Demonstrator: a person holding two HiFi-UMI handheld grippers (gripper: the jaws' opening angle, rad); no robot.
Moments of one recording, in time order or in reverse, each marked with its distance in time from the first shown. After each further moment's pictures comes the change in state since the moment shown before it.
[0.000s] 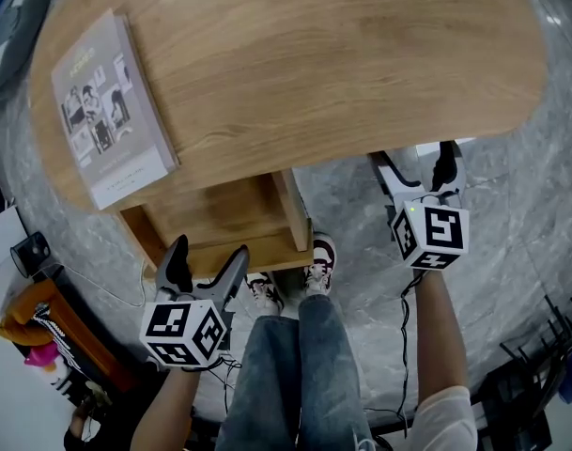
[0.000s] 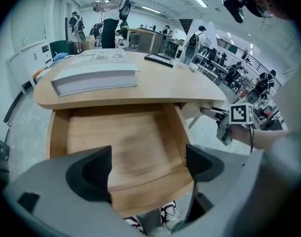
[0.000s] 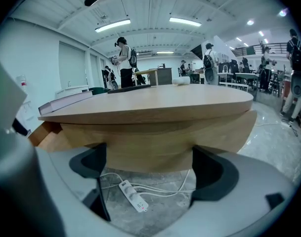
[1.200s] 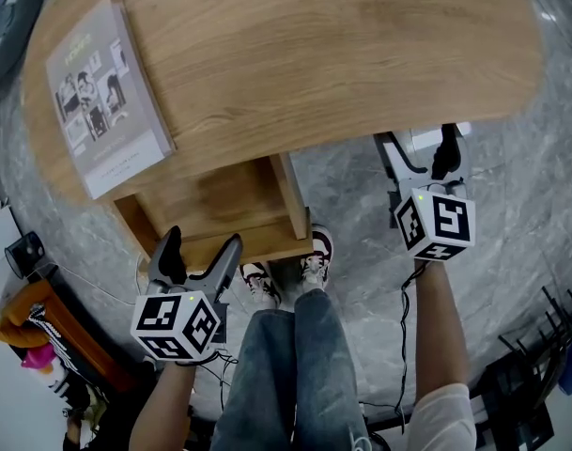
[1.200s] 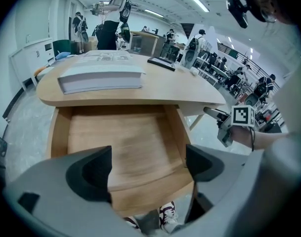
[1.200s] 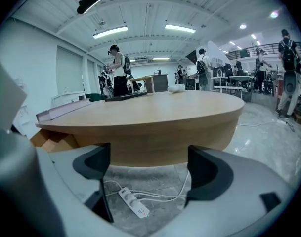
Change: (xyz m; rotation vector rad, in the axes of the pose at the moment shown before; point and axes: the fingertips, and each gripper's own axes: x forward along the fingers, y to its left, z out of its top) left arm -0.004 0.007 -0.002 -0.022 -0.035 -0.013; right arm -0.011 -0.003 0.015 0.041 -0.077 -0.034
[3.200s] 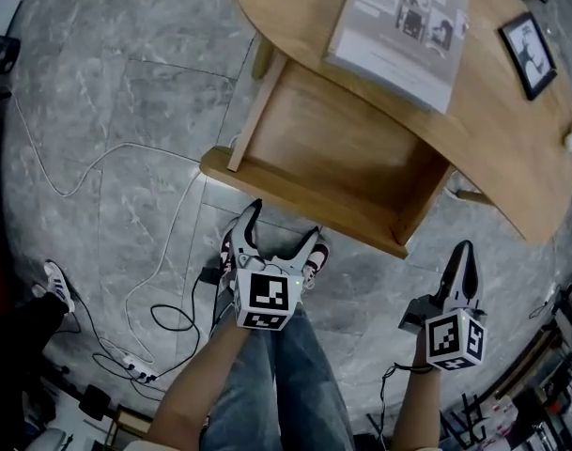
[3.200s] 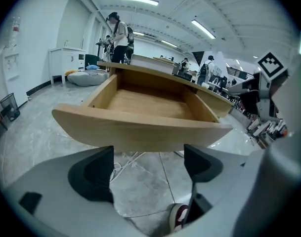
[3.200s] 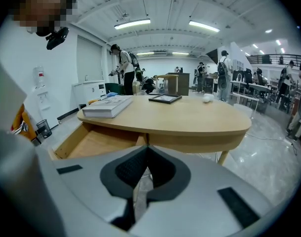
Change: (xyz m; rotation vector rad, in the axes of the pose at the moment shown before) left arm 0.000 0.061 -0.148 -0.131 -0.343 0.123; right arm -0.115 0.167 0.005 -0.161 0.101 0.109
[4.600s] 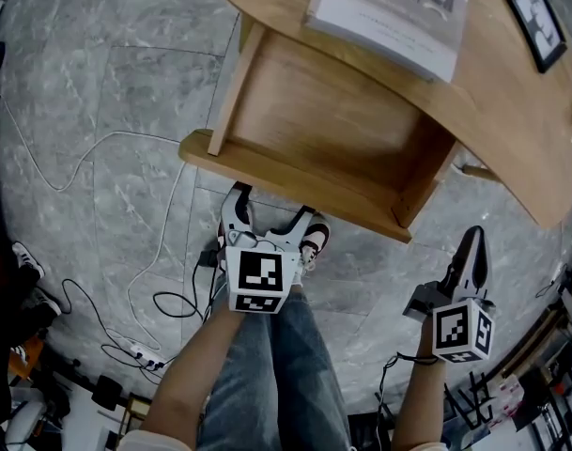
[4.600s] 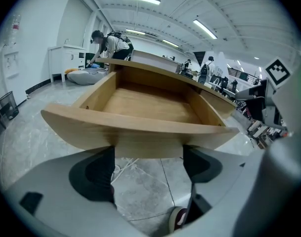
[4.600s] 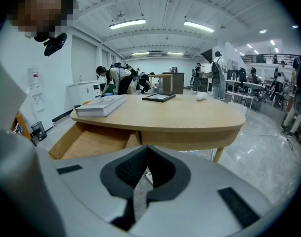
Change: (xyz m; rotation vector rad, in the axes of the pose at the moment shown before) left arm 0.018 0.005 0.013 -0.004 0.003 -0.004; right arm 0.002 -0.019 -0.007 0.033 -0.005 -0.049
